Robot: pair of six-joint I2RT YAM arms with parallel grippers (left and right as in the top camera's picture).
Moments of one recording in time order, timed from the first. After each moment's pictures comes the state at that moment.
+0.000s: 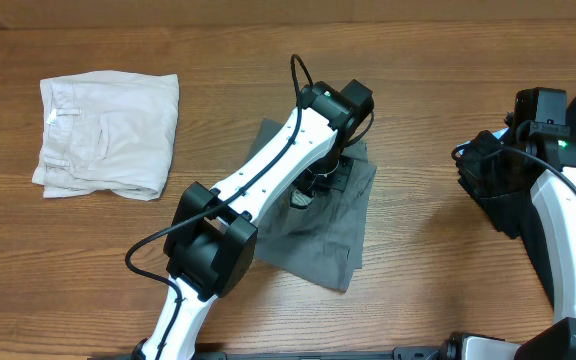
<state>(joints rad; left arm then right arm) -0.69 2.23 2.02 -1.44 0.08 -0.38 -0.16 1.46 1.23 -0.99 -0.16 0.54</state>
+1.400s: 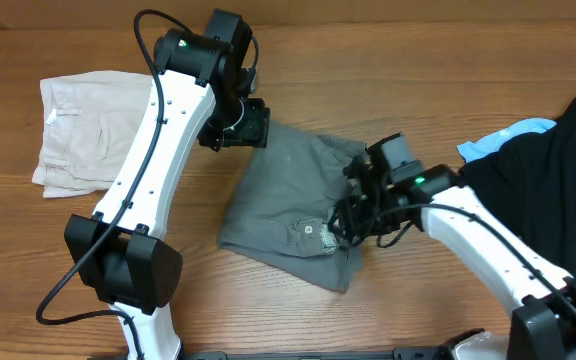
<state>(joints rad) -0.32 1.98 2.03 -1.51 0.16 -0.24 0.42 1.53 0.97 -0.78 -0.46 0.23</state>
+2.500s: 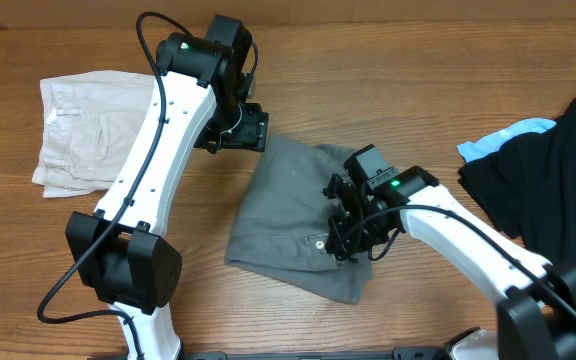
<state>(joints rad) -0.31 1.98 2.00 -1.50 0.11 -0.22 0.51 1.57 1.00 -0.92 -0.49 0.18</state>
